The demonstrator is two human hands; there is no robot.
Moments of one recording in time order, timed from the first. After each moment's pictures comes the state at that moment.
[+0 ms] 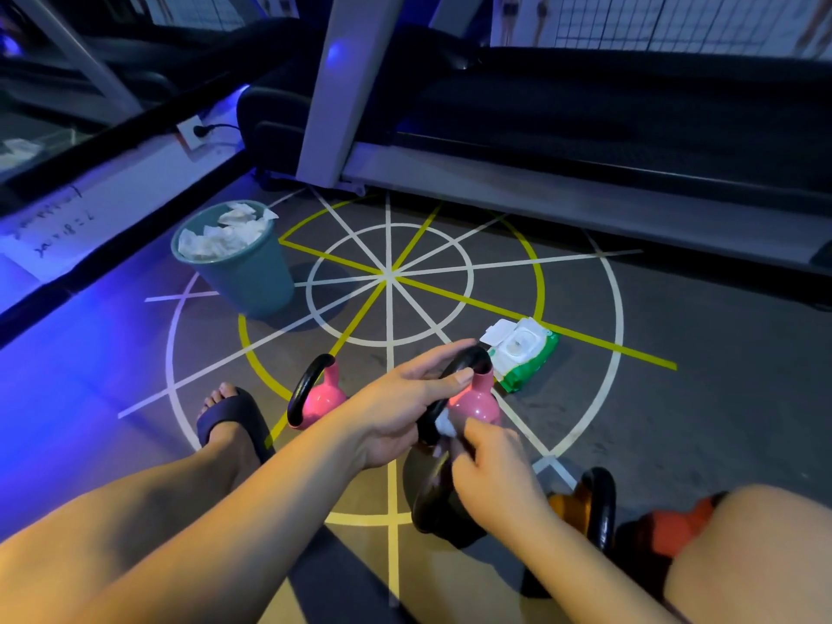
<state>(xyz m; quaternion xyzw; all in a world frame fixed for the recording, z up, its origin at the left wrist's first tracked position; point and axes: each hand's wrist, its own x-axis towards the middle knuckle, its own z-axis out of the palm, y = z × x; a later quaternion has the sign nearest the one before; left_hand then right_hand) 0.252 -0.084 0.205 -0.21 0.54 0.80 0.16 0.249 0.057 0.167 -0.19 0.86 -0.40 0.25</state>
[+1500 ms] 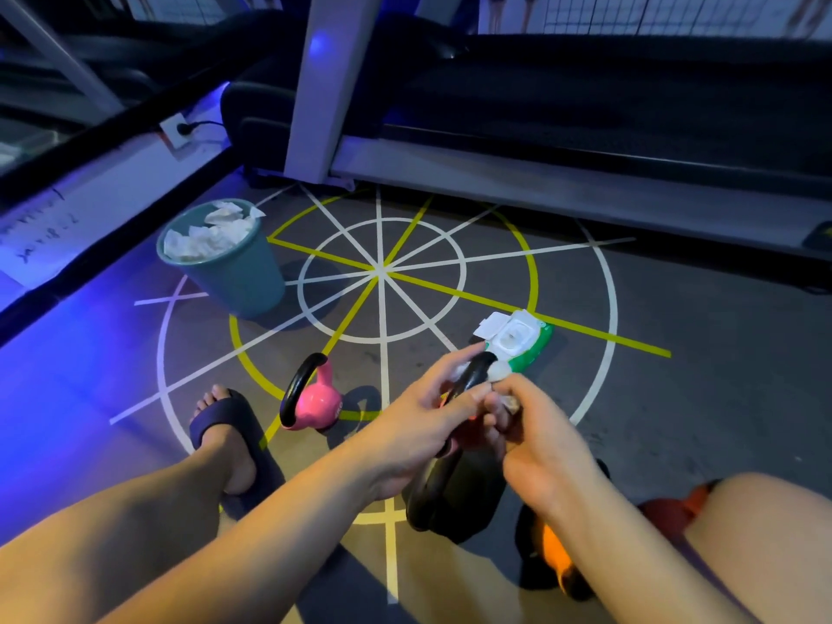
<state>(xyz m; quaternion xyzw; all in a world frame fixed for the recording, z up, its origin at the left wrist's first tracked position) 0.264 -0.056 0.192 -0.15 0.63 0.75 0.13 0.214 0.066 0.178 0.26 0.41 -0.81 0.33</state>
